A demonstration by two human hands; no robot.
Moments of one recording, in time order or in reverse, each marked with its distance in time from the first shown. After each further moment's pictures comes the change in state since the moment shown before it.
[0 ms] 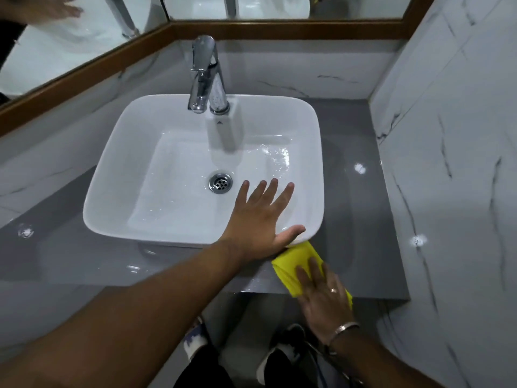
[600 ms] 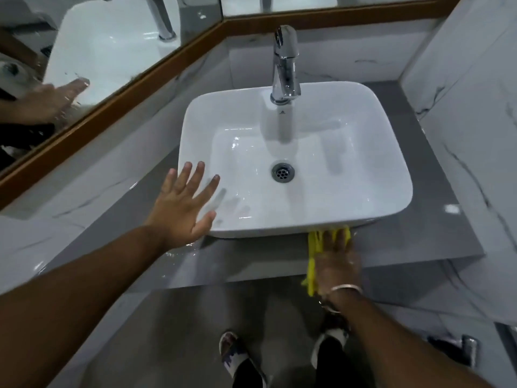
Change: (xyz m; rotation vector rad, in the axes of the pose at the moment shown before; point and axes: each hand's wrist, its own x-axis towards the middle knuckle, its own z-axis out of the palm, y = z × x) left_hand -0.120 -0.317 -0.044 0.192 0.022 0.156; right_hand 0.056 -0.189 0.016 0.186 -0.008 0.488
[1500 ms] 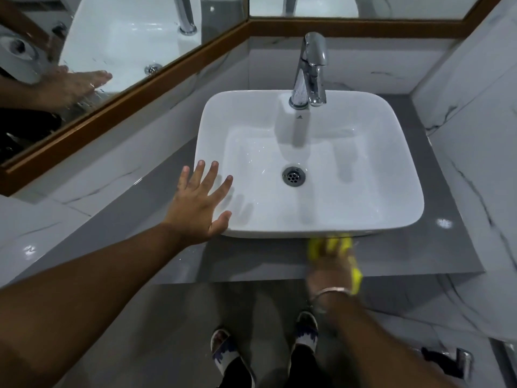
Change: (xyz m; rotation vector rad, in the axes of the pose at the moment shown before) left_hand 0.000 0.001 0.003 -0.052 -0.004 -0.082; right_hand -0.027 -0.060 -0.035 -0.257 -0.045 -0.040
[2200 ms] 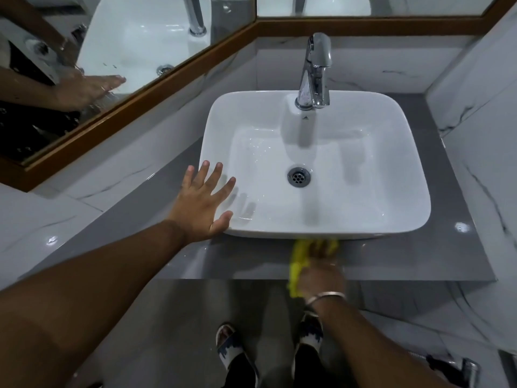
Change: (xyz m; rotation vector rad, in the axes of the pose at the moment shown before) left_hand 0.002 -0.003 0.000 -0.004 -0.077 -0.001; right_hand 0.006 0.002 0.026 -0.021 -0.044 -0.220
